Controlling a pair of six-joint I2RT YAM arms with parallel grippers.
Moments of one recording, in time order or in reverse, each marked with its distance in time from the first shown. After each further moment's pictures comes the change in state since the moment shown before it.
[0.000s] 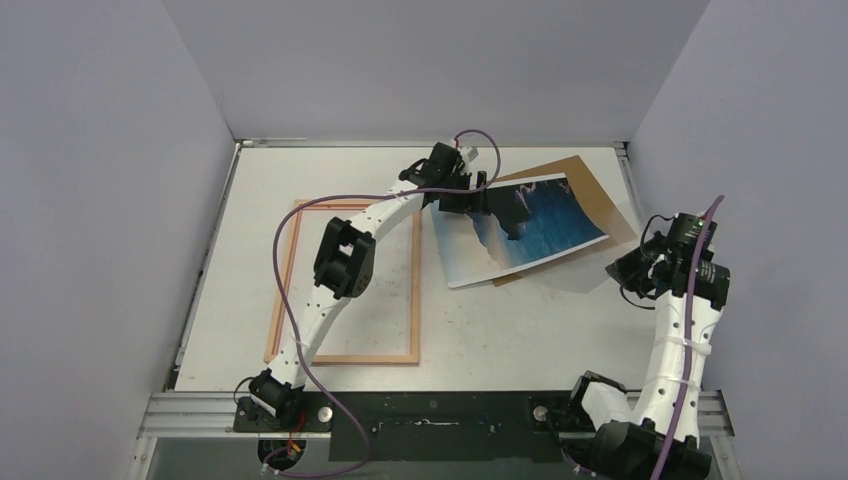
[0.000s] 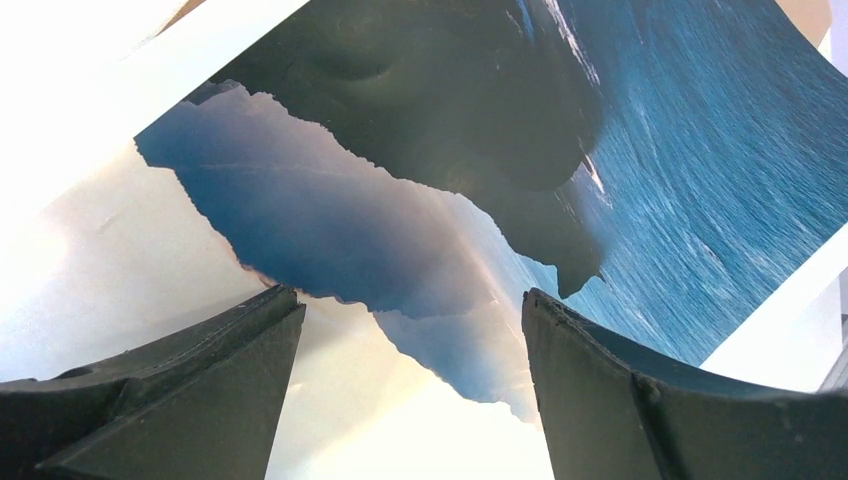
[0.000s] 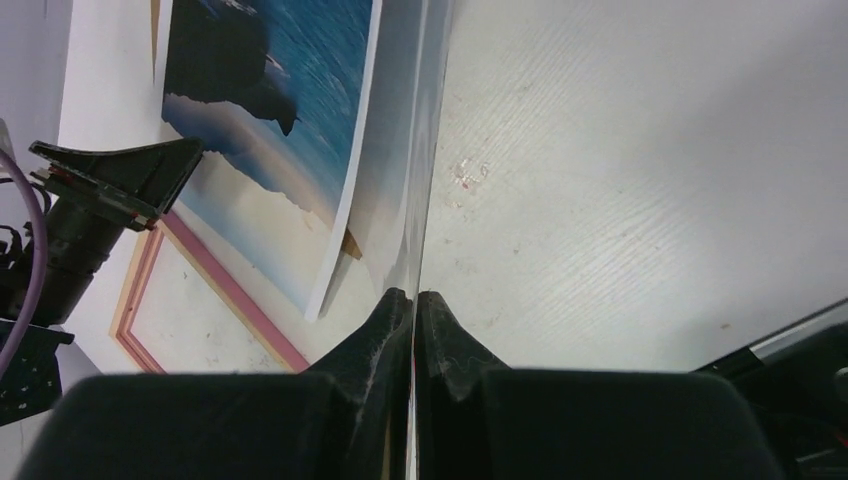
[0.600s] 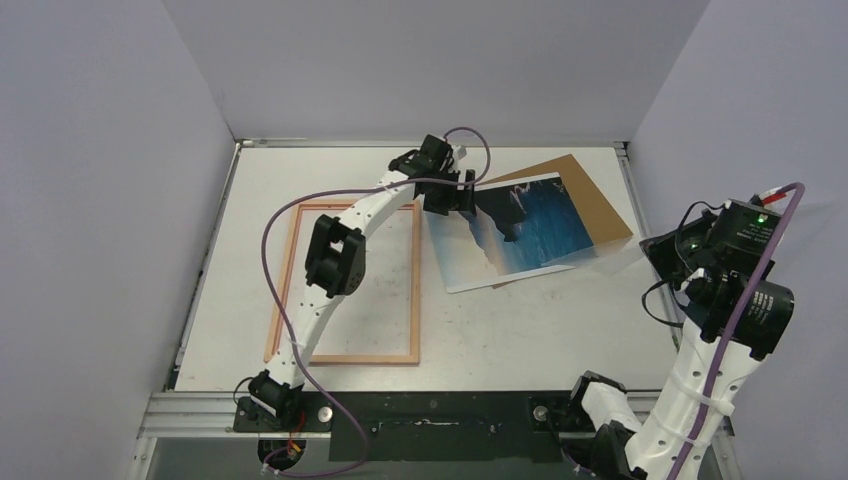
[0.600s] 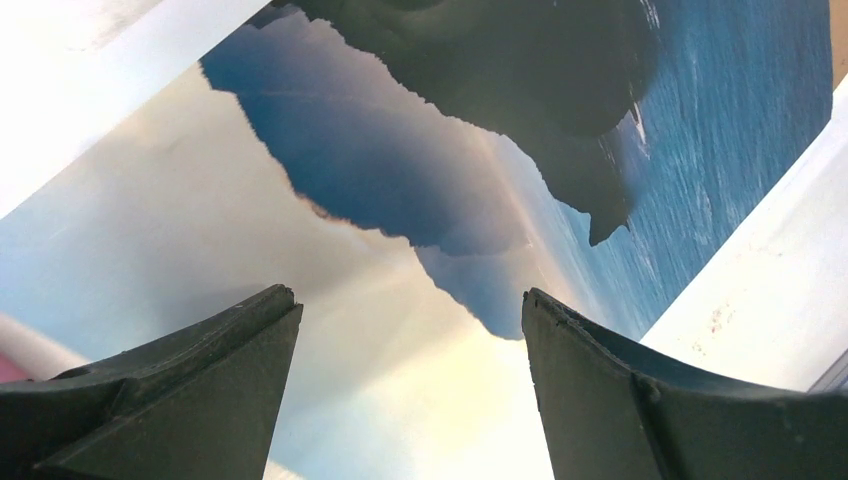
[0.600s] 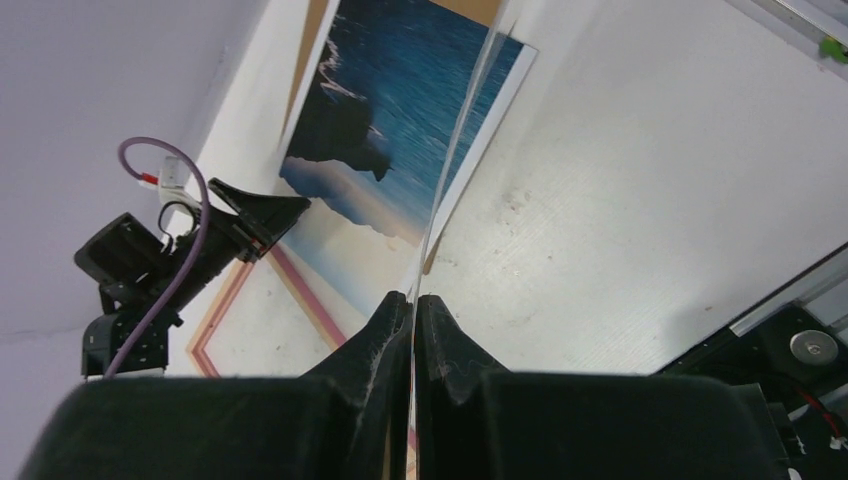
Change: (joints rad) left arm 0.024 -0.061 0.000 -0.202 -0.031 0.040; right arm 0.005 0.004 0.576 -0.339 0.087 0.023
